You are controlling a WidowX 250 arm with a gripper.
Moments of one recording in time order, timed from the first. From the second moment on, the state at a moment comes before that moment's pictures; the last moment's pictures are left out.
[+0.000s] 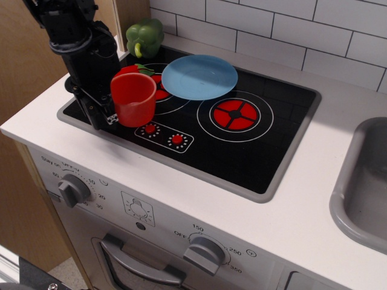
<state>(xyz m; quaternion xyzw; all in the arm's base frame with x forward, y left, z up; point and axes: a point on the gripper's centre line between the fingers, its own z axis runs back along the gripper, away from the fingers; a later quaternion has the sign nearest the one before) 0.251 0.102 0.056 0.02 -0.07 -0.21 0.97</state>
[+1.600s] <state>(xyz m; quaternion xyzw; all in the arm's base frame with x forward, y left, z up) 0.324 0.036 0.082 0.01 -0.09 0.01 1.00</state>
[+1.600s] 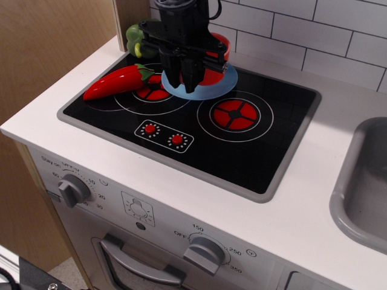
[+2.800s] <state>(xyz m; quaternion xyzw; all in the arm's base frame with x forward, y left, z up) 0.340 0.052 0.073 0.02 -0.09 0.05 0.99</state>
